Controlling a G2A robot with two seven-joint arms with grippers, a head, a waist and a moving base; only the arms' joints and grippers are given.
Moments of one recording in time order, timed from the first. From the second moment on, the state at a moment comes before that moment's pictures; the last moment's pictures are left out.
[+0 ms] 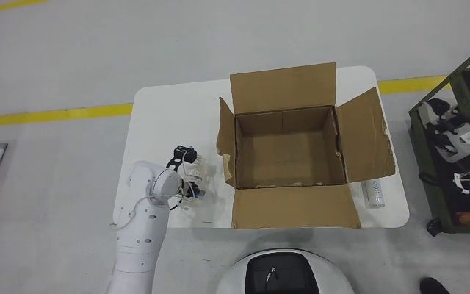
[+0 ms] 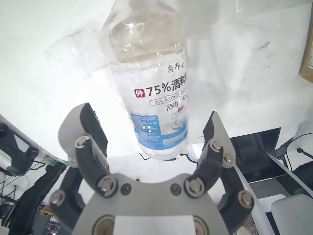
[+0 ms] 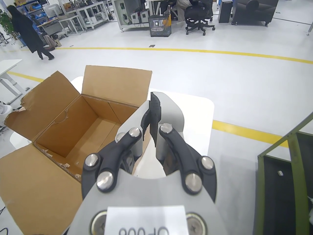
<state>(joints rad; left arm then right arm) 0.85 -1.28 -1.33 -1.44 1.24 -0.27 -1.51 -1.52 -1.06 1.97 -2.14 -0.70 -0.30 0.43</state>
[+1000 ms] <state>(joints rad) 0.88 -1.23 -1.44 -1.62 1.06 -0.26 -1.54 -1.43 -1.04 1.94 -1.99 -0.40 -0.18 0.72</state>
